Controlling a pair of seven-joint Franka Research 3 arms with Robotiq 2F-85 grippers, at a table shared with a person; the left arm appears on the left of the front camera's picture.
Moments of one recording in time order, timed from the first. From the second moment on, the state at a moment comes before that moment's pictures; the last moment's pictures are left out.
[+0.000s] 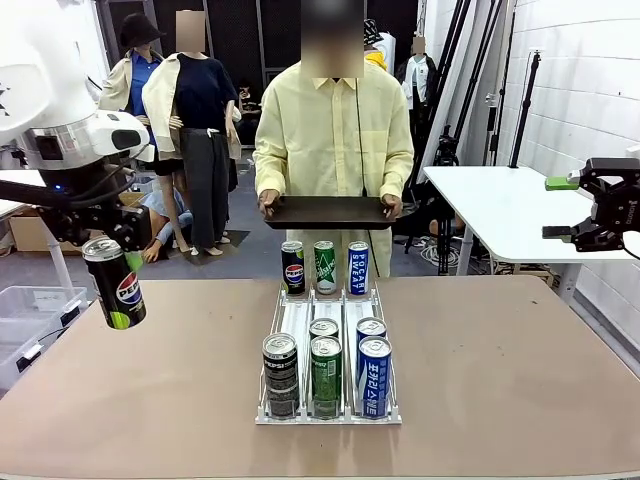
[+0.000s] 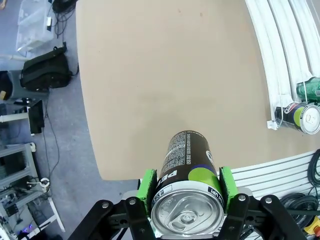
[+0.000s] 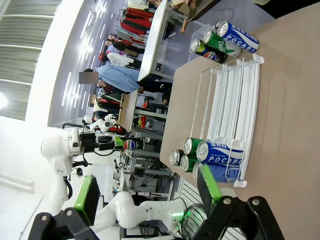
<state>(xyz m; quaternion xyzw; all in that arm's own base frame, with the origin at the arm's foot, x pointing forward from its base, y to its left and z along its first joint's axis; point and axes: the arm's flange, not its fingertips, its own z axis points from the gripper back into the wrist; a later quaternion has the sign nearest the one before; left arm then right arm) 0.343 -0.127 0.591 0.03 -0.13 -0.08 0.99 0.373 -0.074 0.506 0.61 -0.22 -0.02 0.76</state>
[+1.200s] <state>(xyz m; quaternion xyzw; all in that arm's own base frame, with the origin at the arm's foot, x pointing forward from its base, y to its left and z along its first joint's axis) 0.345 -0.131 0.587 0.04 -0.12 -0.08 0.99 0.373 -0.074 0.506 0.61 -0.22 -0.02 0.76</state>
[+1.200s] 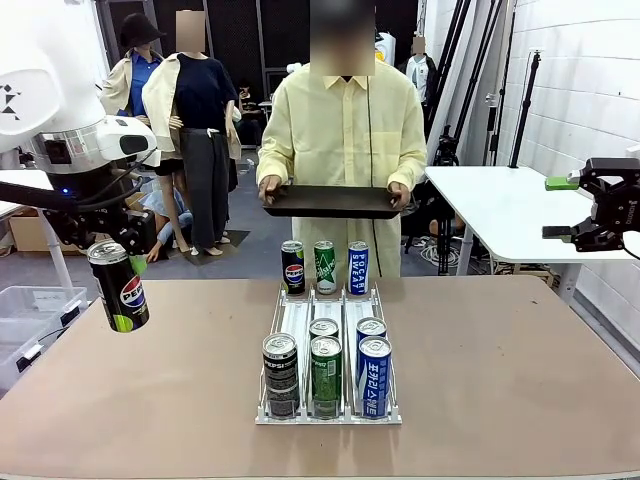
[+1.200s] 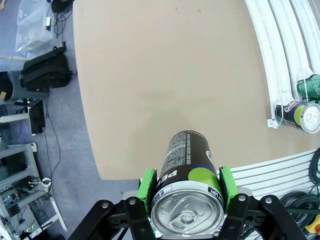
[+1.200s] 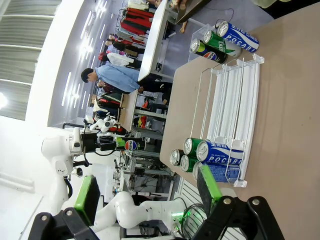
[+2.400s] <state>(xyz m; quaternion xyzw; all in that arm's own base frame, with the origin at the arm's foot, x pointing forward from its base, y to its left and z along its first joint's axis) 0.345 -0.131 0.587 0.04 -0.12 -0.08 0.99 0.373 -0.074 0.506 0.61 -0.22 -0.02 0.76</state>
